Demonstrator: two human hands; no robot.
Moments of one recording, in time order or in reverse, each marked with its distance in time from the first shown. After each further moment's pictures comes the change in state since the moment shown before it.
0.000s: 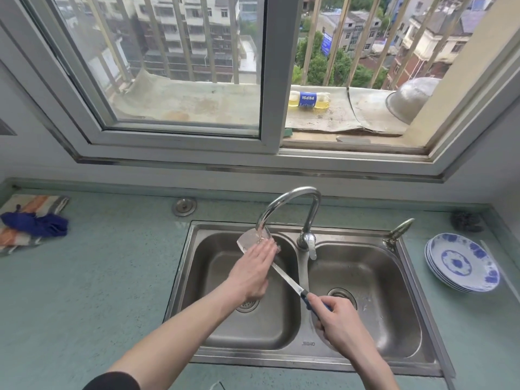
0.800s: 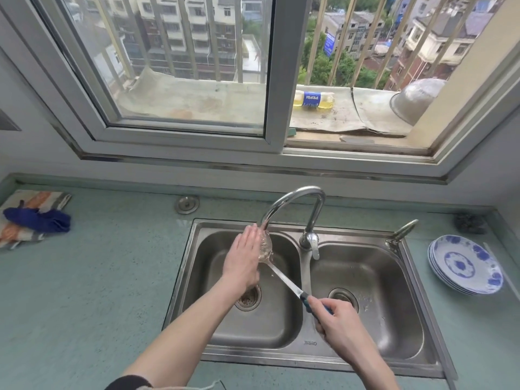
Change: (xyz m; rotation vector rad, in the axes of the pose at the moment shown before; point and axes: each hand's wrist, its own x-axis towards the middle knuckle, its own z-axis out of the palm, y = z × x) left_hand 0.001 -0.015 -0.005 0.054 -0.013 -0.271; right_hand -0.005 -0.001 0.008 -0.038 0.004 -0.039
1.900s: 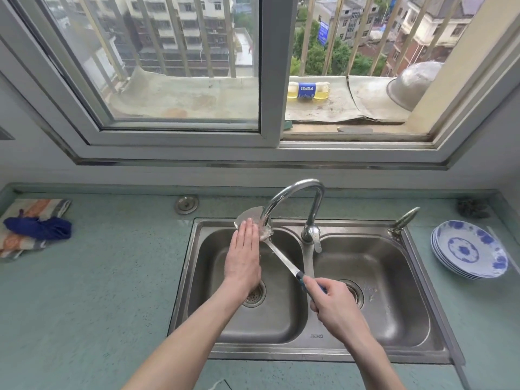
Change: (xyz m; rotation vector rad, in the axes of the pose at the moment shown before) left_hand -0.008 0.006 0.005 -0.011 0.087 -0.099; right_hand 0.005 -0.032 0.005 0.005 0.033 0.022
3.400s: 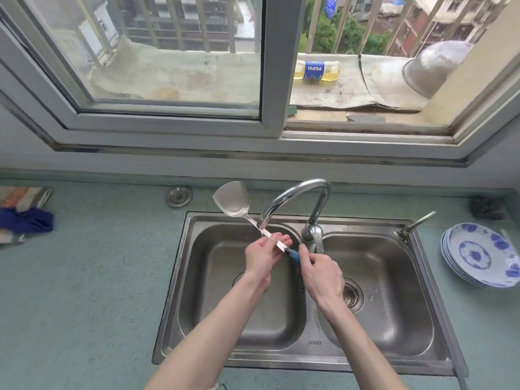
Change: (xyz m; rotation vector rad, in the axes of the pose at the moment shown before) left_hand 0.041 0.056 -0.013 -2.220 -0.113 -0.721; right_hand 0.115 0.009 0.031 -0.400 0.287 0.012
